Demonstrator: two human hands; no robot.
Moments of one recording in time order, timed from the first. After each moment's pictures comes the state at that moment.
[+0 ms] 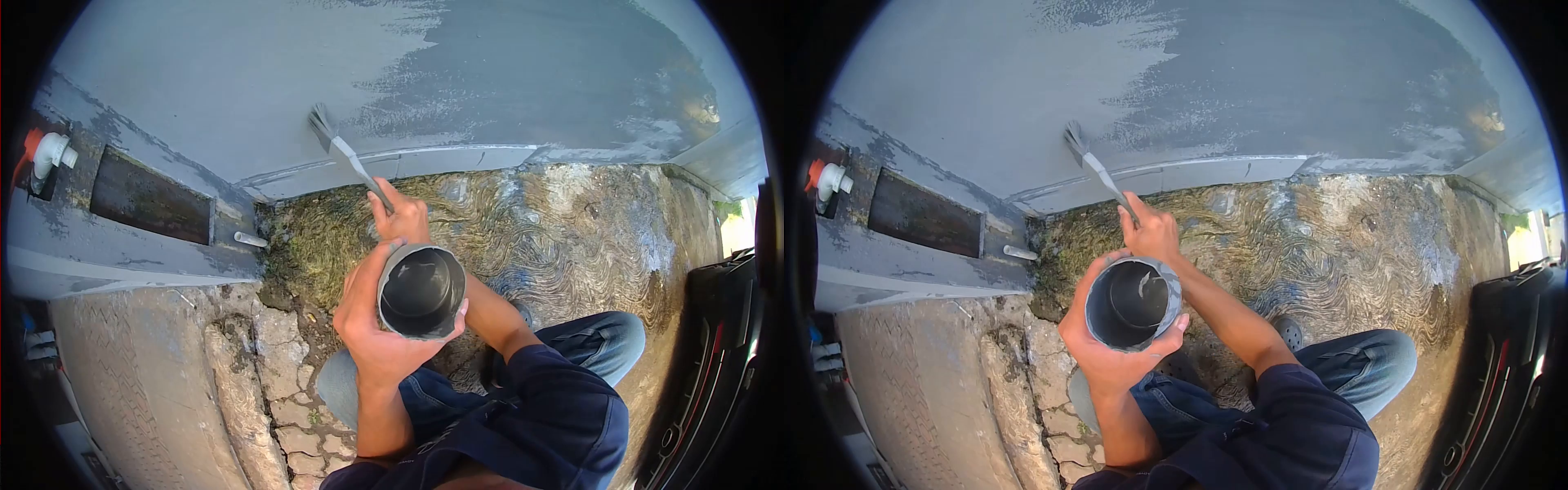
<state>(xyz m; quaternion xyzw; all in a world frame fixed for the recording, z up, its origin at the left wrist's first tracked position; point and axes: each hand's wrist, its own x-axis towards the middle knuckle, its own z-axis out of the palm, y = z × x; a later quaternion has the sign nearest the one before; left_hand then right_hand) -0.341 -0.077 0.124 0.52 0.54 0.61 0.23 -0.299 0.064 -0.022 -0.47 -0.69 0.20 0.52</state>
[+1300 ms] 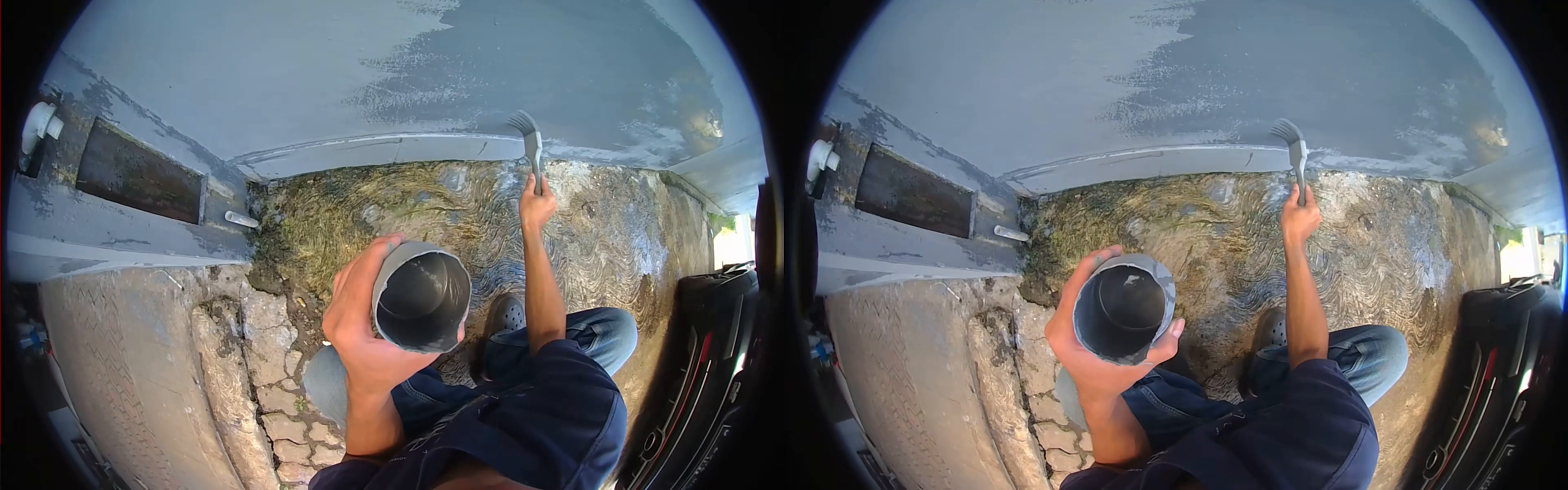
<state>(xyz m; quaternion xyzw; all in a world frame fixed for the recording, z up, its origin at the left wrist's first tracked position) -0.351 -0.090 0.126 0.55 0.57 0.57 0.20 -0.066 0.126 -0.094 -0.73 -0.51 -0.06 0.45</state>
